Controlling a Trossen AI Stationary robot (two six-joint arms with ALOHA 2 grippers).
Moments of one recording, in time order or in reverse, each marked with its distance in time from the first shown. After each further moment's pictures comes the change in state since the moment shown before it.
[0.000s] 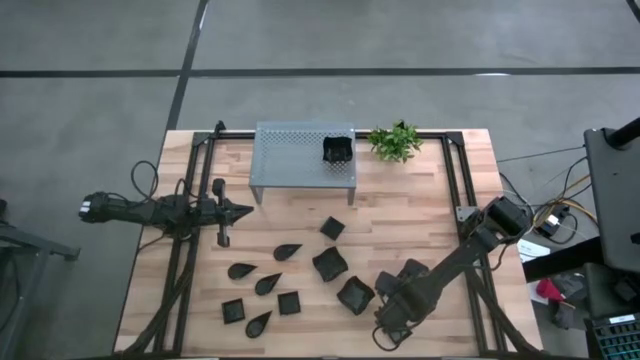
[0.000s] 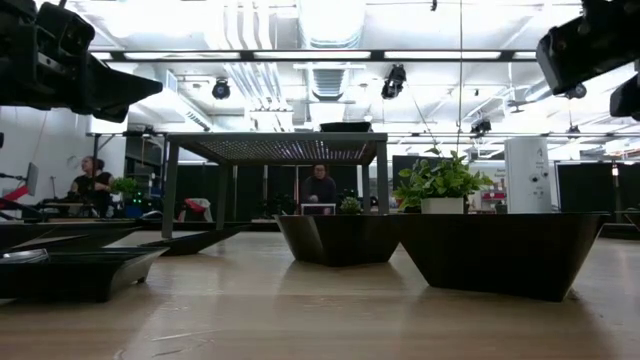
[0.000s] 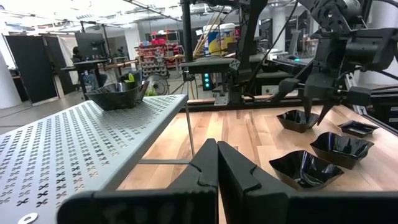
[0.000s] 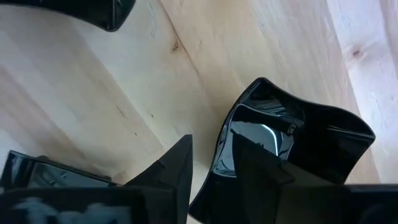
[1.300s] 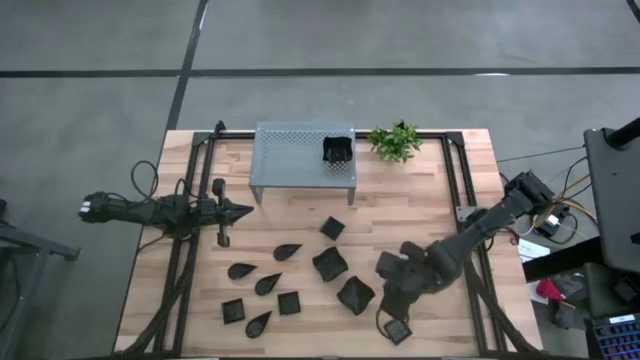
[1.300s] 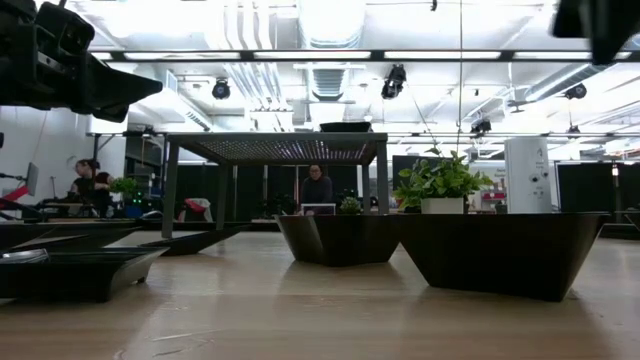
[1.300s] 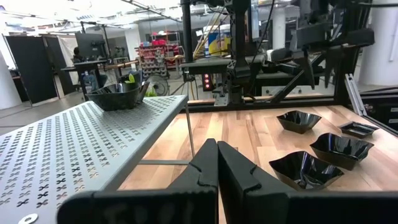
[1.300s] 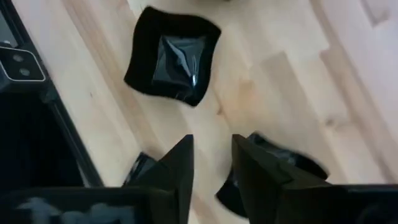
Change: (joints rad) left arm 0.000 -0.003 0.000 0.000 0.000 0.000; right arm -0.063 -0.295 0.023 0.050 0.059 -0.113
